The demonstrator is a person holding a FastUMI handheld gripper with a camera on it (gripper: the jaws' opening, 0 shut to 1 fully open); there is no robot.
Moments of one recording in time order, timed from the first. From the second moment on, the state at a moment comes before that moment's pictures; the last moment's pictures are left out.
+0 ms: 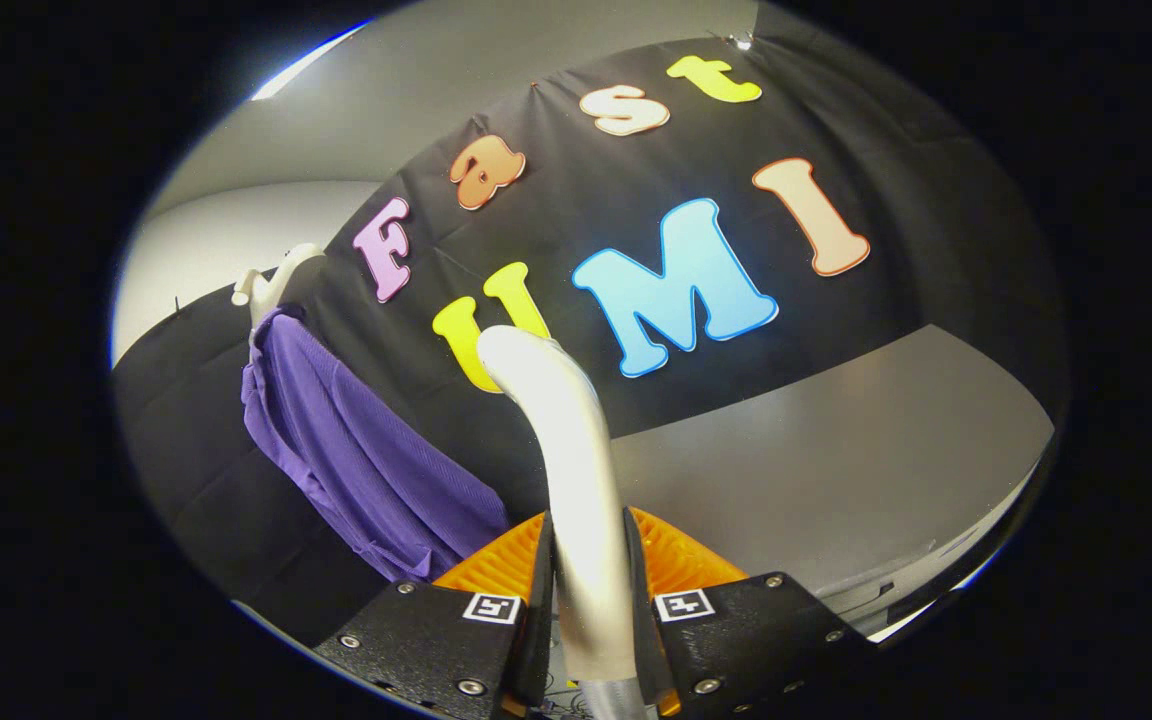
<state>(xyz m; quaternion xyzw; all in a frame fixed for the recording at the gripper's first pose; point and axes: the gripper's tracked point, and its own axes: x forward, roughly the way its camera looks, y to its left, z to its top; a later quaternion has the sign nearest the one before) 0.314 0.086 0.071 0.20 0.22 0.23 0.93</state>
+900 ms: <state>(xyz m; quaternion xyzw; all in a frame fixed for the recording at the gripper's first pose) 0.168 0.154 0.131 0.19 0.11 0.28 0.93</state>
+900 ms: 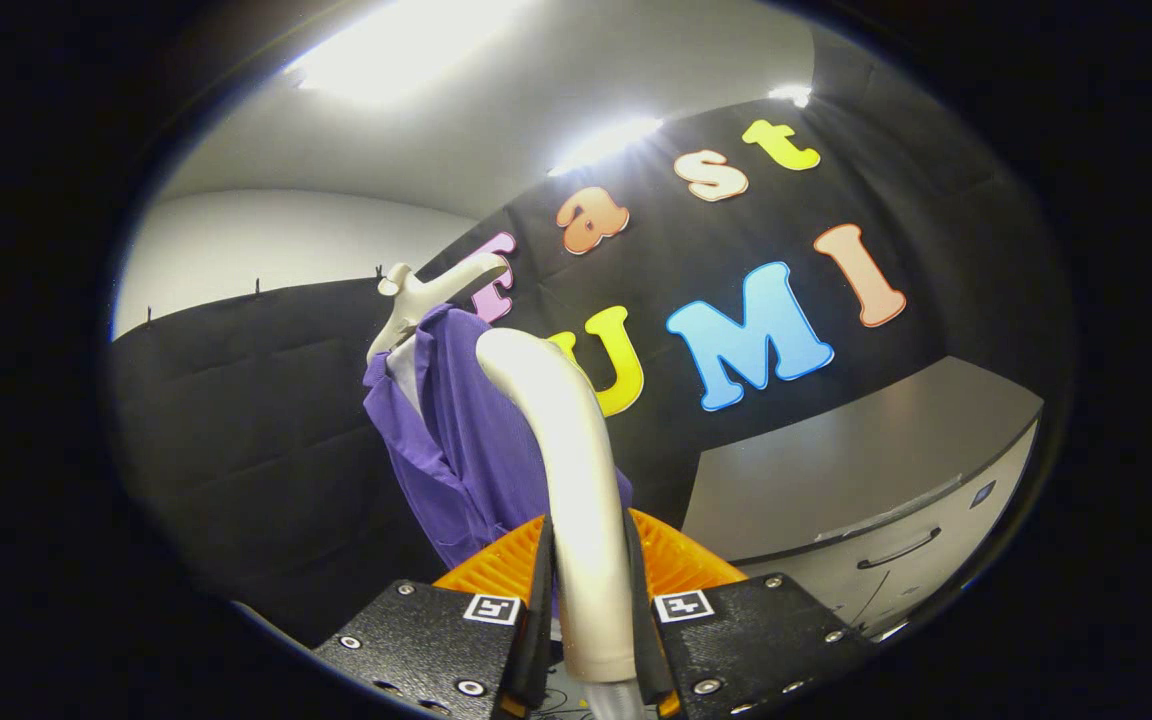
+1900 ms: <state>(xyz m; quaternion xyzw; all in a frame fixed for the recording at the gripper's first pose) 0.142 0.246 0.220 0.07 -0.04 0.29 0.95</state>
